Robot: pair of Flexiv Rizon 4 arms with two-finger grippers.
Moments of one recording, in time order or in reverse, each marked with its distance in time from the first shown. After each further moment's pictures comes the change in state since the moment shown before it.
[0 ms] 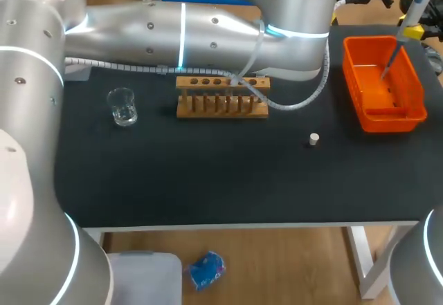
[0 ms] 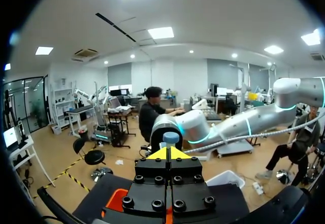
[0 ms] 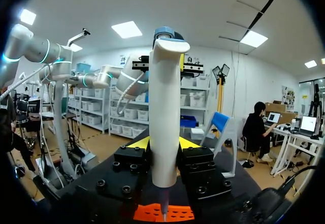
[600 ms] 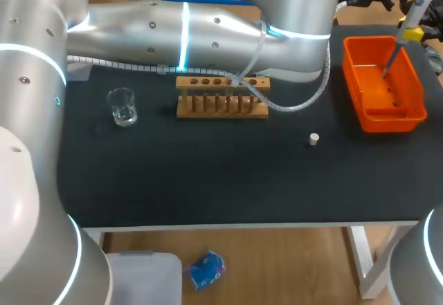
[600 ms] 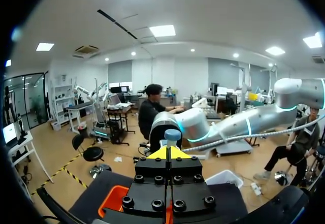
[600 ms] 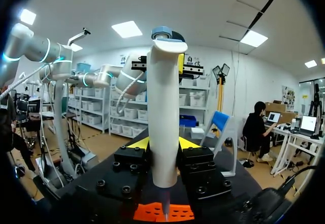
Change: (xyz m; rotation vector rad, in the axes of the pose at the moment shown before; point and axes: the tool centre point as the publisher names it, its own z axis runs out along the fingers) left arm 0.002 0.009 0.003 -0.019 0.000 -0.025; right arm 0.001 -0.004 -0.001 0.001 0.000 0.000
